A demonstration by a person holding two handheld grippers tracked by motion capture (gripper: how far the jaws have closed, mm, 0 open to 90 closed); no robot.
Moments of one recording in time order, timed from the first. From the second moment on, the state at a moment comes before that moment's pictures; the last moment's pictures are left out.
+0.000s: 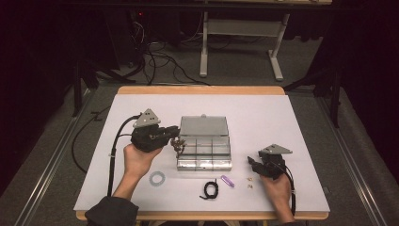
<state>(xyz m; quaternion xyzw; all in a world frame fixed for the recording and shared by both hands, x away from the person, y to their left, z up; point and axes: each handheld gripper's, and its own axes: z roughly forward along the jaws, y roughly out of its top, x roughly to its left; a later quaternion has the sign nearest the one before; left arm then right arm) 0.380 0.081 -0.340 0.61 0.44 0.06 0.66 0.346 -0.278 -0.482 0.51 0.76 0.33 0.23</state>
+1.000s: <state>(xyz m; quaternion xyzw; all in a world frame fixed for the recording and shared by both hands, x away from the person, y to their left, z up) 0.418 0.048 -0.370 0.63 0.45 0.06 0.63 0.346 -0.277 -0.482 0.51 0.76 0.33 0.24</state>
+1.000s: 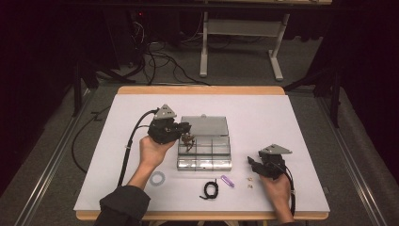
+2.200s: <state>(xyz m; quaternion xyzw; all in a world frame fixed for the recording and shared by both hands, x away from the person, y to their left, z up) 0.436 0.039 -0.428 0.65 0.49 0.09 0.57 0.346 -0.277 -0.482 0.51 0.76 0.33 0.23</state>
